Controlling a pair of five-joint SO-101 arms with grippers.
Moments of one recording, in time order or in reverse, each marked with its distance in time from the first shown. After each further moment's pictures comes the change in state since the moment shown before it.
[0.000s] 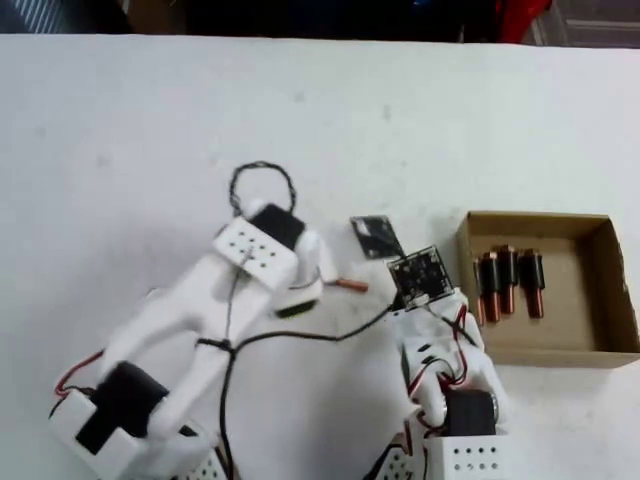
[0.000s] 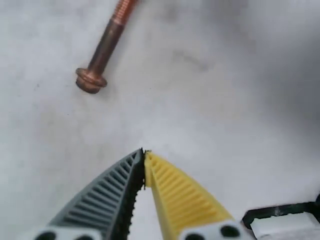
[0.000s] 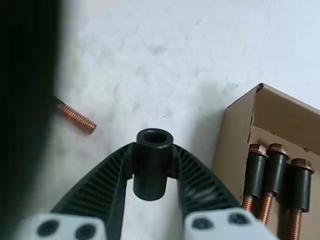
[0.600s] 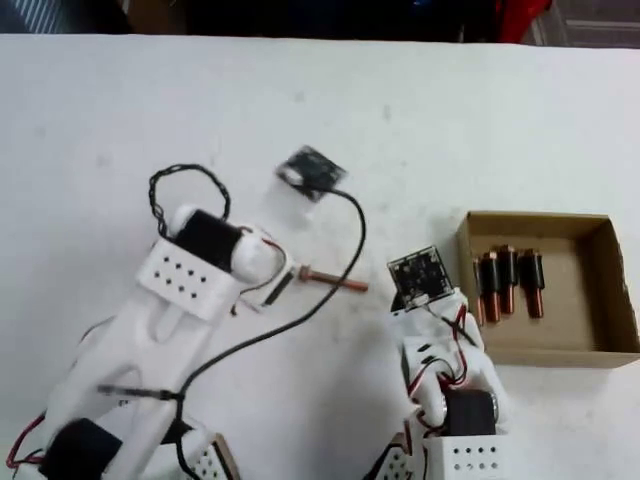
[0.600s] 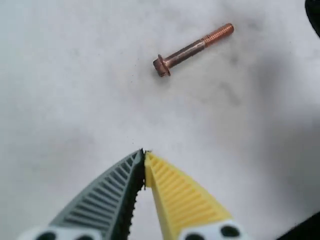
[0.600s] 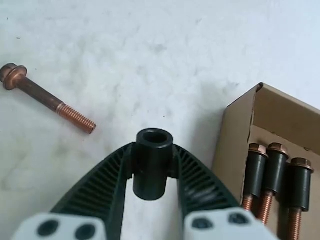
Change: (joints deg) left arm -6.5 -18.8 0.5 3.8 23.8; right arm -0.1 0.0 0.0 0.1 0.0
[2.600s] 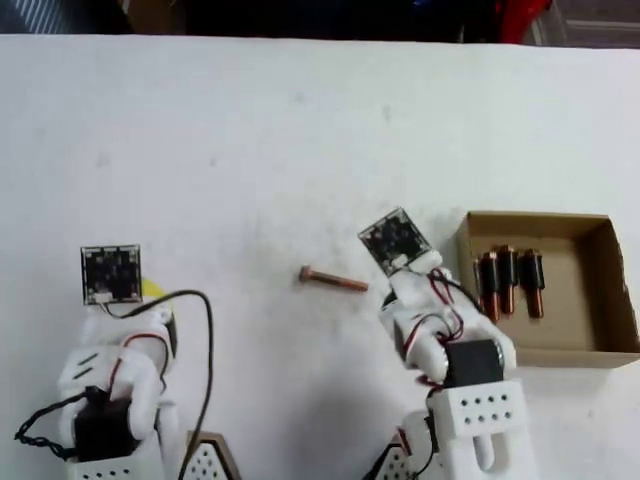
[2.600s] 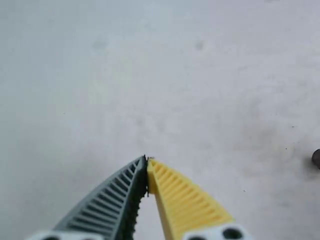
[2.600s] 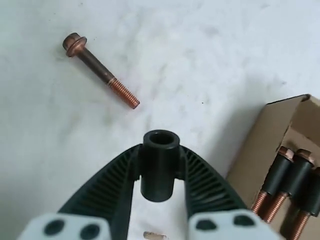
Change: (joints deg) left arm -36.9 -80.4 57.3 -14.6 8.7; right arm -5.6 33.2 -25.0 7.7 5.1
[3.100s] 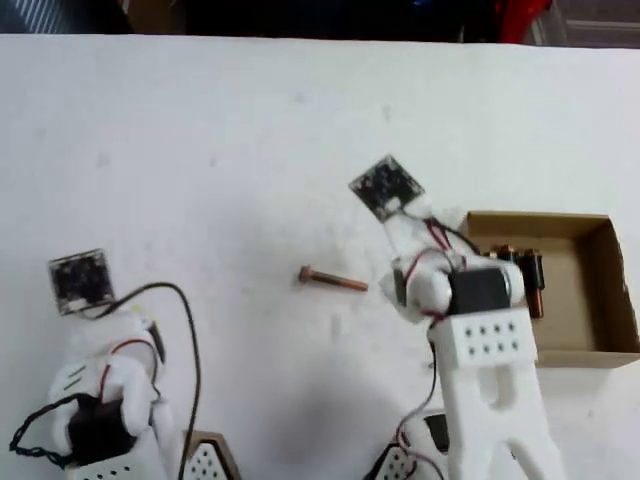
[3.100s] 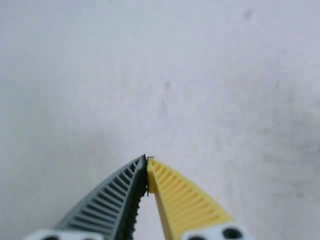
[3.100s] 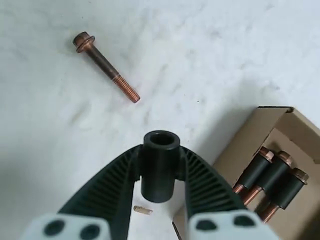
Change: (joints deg) left arm -7.9 0.1 0.0 7.3 4.4; right arm 0.1 23.6 -26.2 12.3 4.2
